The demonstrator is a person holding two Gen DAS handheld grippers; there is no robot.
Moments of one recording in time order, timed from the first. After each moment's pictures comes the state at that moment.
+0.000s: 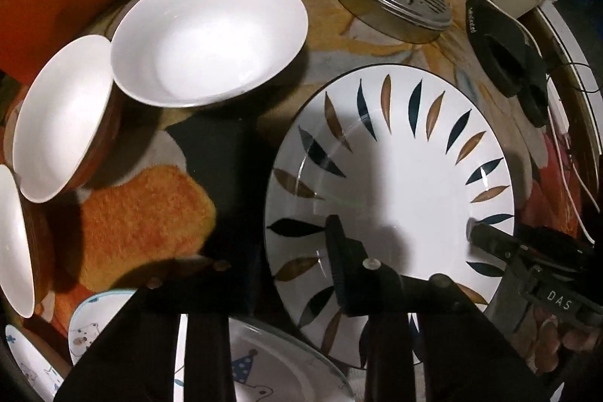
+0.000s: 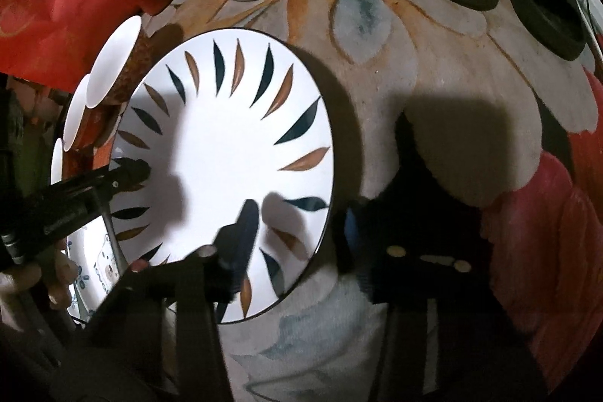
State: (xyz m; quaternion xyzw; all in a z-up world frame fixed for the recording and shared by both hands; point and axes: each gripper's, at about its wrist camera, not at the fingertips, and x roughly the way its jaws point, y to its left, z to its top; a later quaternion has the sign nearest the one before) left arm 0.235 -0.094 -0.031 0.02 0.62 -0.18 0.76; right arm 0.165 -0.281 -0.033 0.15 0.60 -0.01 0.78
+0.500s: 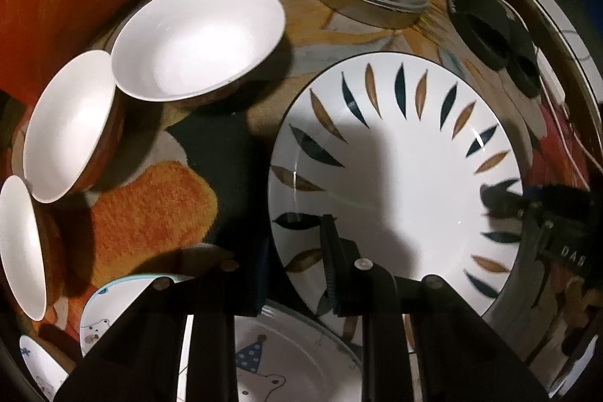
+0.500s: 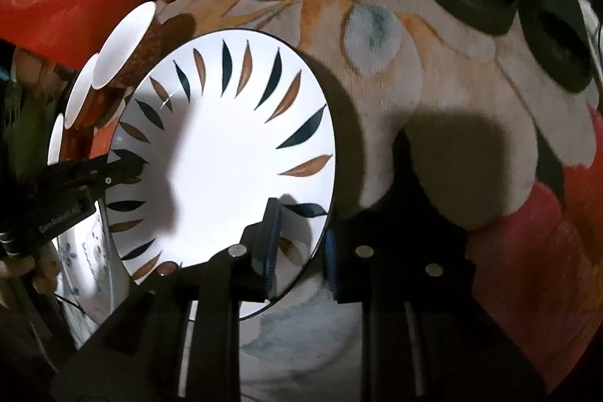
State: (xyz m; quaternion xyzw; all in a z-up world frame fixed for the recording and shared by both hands) left arm 0.220 -0.100 -0.028 0.07 0.60 -0.20 0.77; right arm 0.166 -0.280 -0.024 0.10 0.59 0.02 0.80
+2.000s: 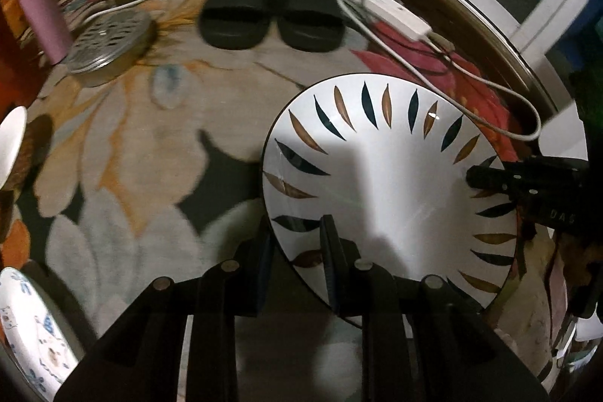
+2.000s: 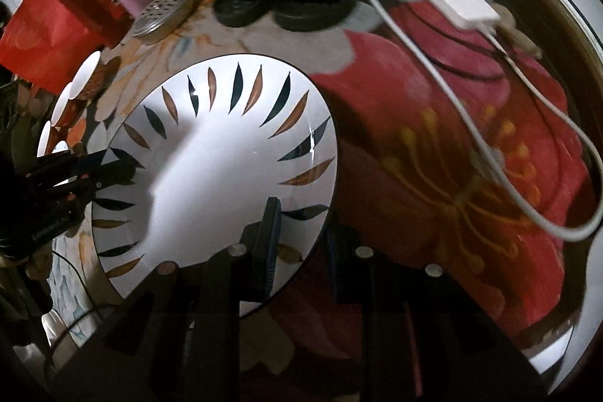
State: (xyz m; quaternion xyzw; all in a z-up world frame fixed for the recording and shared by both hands) left arm 0.081 -0.303 0.021 0.11 0.54 -0.36 0.75; right arm -0.003 -0.468 0.035 0.13 0.56 -0.08 0.82
